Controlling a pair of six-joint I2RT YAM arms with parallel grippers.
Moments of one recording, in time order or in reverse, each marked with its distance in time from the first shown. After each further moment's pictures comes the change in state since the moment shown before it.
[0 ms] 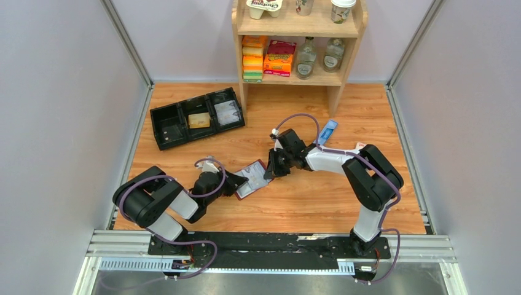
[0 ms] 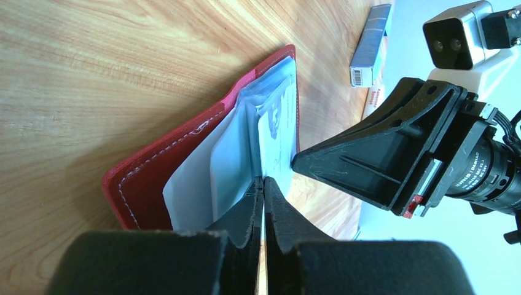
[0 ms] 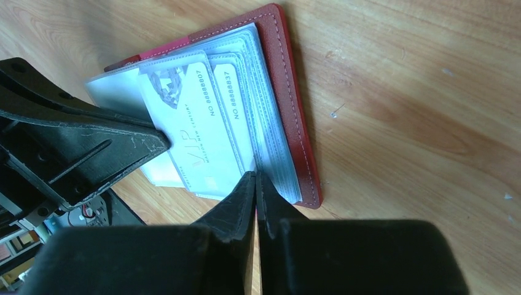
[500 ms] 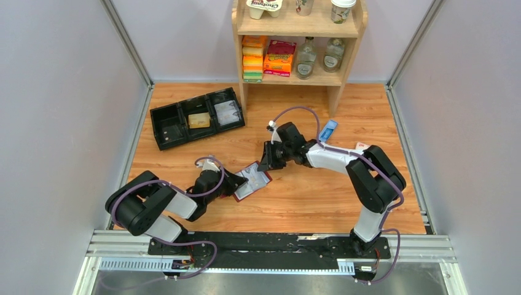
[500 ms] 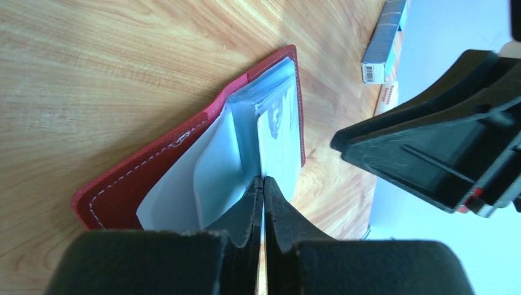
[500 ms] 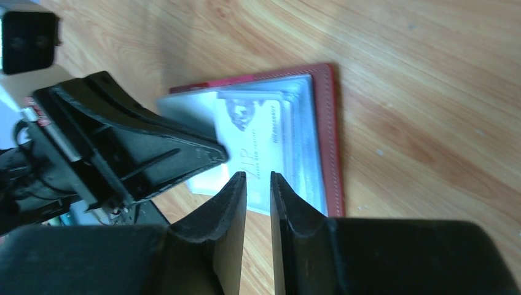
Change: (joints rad) left arm 0.001 -0.084 0.024 -0.151 0.004 0.027; right arm 0.000 -0.025 0.049 0.030 -0.039 -0.015
